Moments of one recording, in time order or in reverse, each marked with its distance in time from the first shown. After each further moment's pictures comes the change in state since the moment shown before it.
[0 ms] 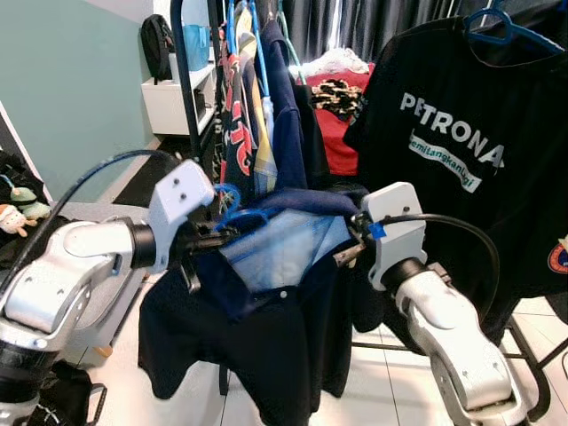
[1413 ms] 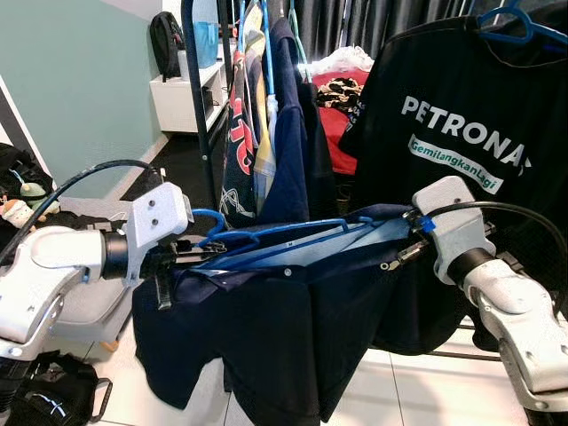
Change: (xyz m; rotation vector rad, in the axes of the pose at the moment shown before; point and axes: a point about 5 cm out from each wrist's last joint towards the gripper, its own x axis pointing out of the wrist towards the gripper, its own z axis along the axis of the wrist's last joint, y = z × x) left arm -0.025 -0.003 -0.008 0.016 -0.096 -0.150; right arm -0.031 -0.090 -0.010 -0.115 0.118 -0.305
